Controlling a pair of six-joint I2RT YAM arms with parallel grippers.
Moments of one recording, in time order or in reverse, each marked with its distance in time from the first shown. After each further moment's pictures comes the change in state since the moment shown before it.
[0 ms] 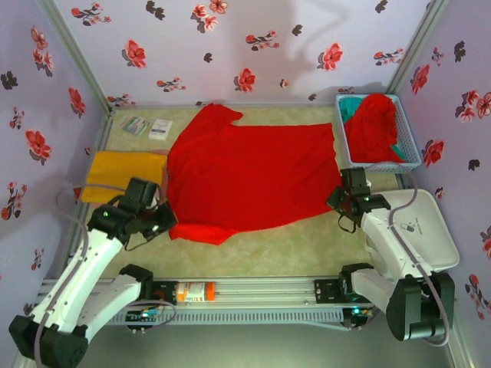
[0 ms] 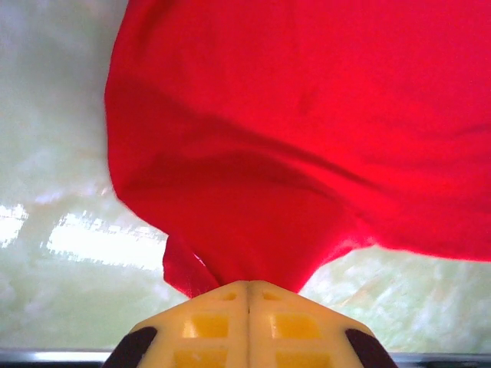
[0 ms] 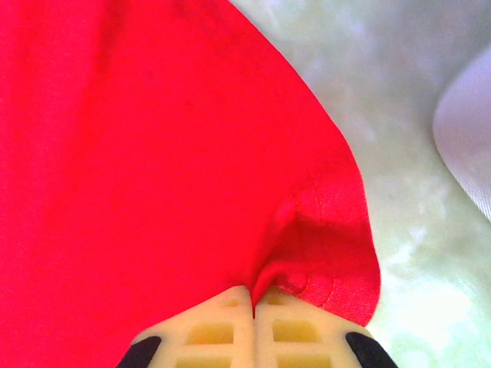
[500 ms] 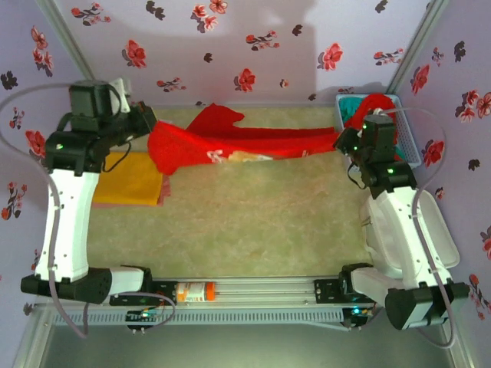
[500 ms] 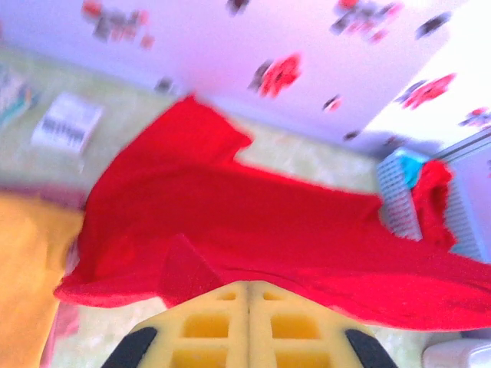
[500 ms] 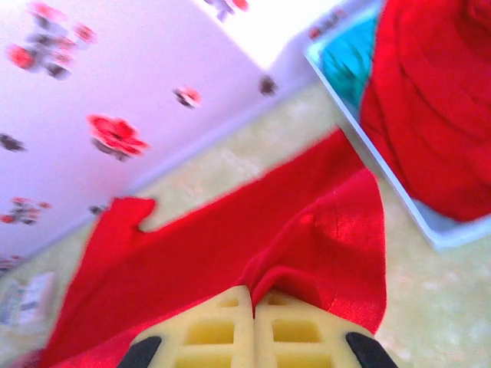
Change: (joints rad) left arm 0.196 0.455 1.025 0.006 0.036 0.346; right arm 0.000 0.064 0.546 0.053 -0.064 -0.102
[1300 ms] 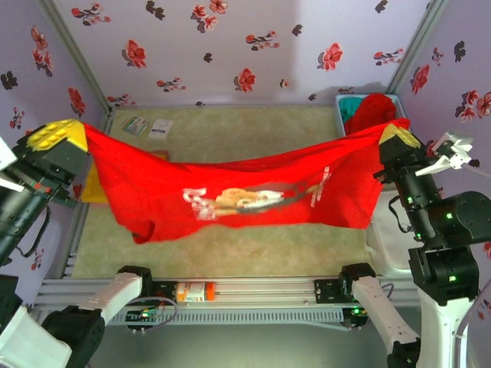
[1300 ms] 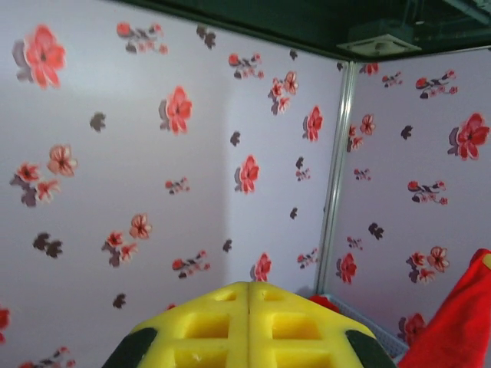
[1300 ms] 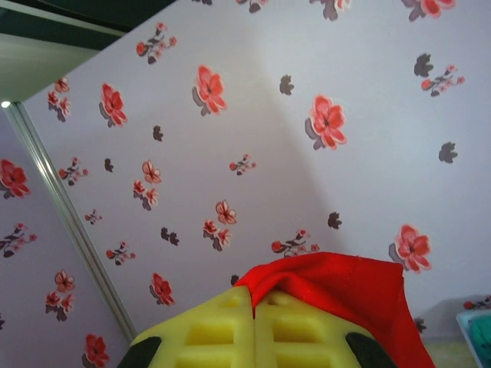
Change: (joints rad) left arm 0.001 -0.319 0.414 0.071 0.188 0.248; right arm 0.021 -0.475 0.146 0.133 -0.149 -0.196
